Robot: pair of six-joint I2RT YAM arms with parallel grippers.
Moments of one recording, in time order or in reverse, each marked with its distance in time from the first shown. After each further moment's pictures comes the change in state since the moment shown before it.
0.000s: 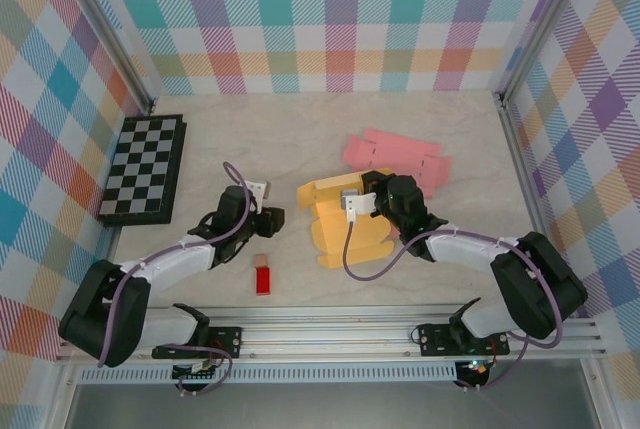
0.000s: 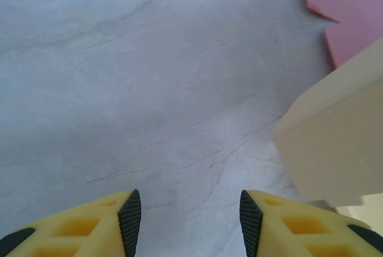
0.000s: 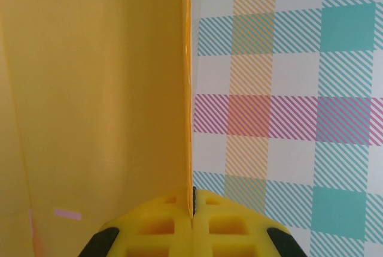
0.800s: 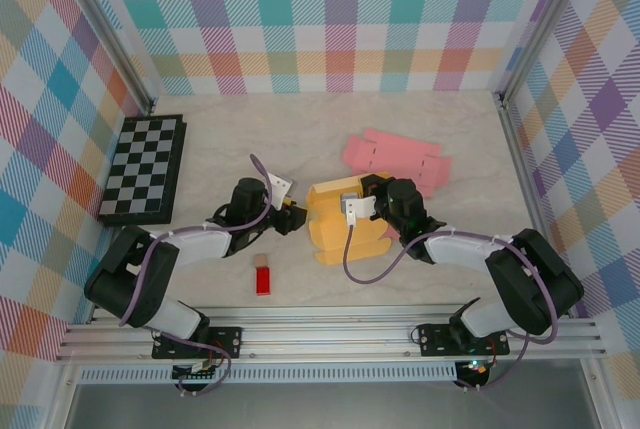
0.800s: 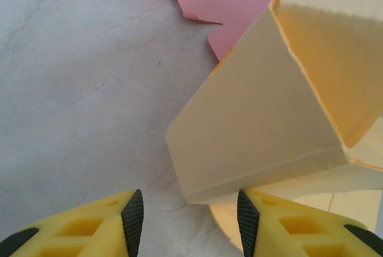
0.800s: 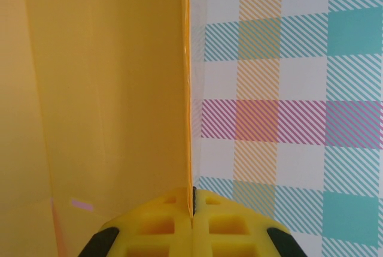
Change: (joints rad) left arm -0.042 0.221 0.073 0.220 0.256 0.167; right arm 0.000 0.026 -0.030 0.053 -0.022 0.012
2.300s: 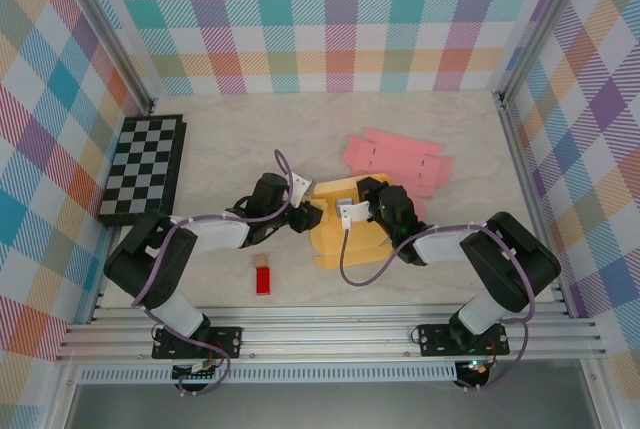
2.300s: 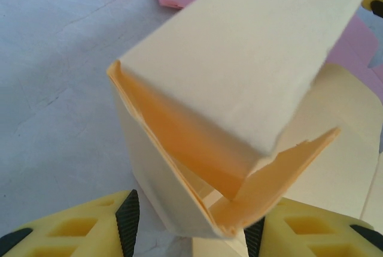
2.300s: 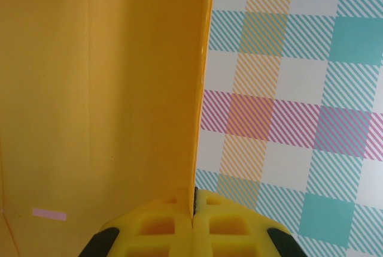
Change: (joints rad) left arm -0.094 0.127 0.131 -0.069 -0.079 -0.010; right arm 0.034 0.152 -0.026 0.202 0.108 -0.135
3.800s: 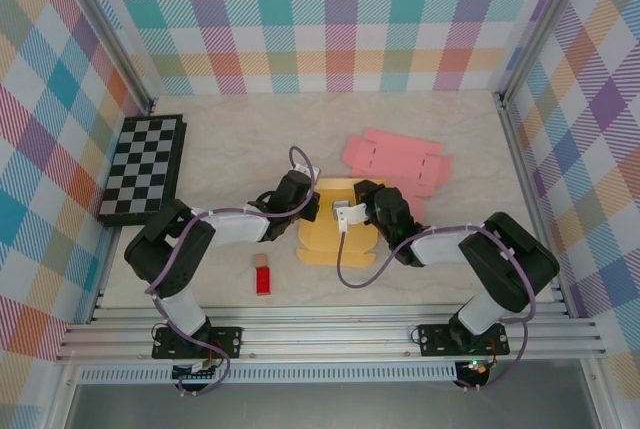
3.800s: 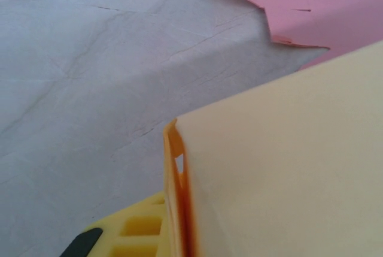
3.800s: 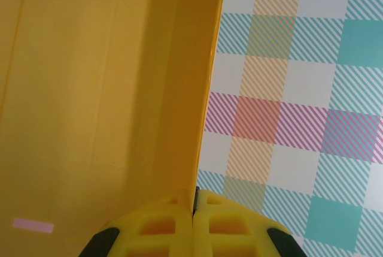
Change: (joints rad) left arm -0.097 0.108 0.145 -0.080 -0.482 -0.091; right arm 0.027 -0.008 0.010 -0.050 0.032 0.031
